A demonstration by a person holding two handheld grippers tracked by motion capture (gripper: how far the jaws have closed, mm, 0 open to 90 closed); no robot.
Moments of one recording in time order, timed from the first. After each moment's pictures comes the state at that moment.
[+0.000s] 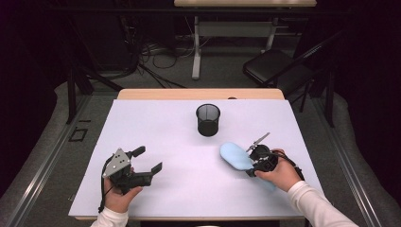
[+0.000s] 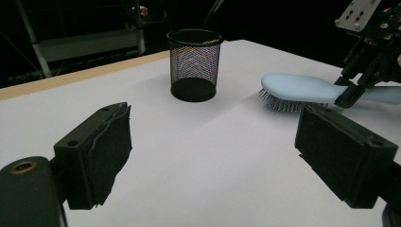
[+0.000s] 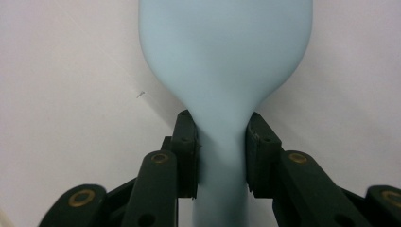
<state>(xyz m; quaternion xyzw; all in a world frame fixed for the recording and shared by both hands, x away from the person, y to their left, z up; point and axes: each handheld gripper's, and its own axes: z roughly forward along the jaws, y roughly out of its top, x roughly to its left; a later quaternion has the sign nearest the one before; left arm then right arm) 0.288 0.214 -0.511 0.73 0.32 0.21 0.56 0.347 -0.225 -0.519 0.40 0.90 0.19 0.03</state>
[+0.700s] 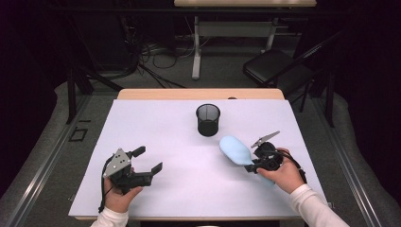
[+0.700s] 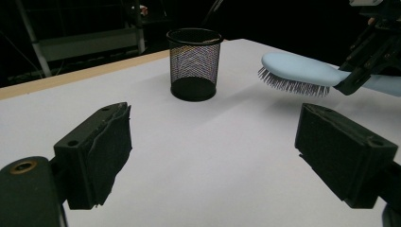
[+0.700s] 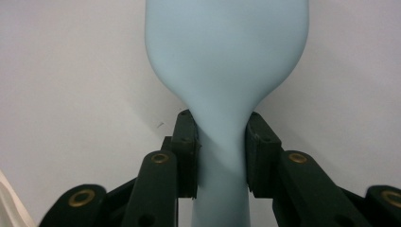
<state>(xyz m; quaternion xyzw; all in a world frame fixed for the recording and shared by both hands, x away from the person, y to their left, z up) 0.288 0.213 -0.511 0.73 0.32 0.21 0.56 0.341 -0.233 -0.504 0.40 0.87 0.27 0.05</state>
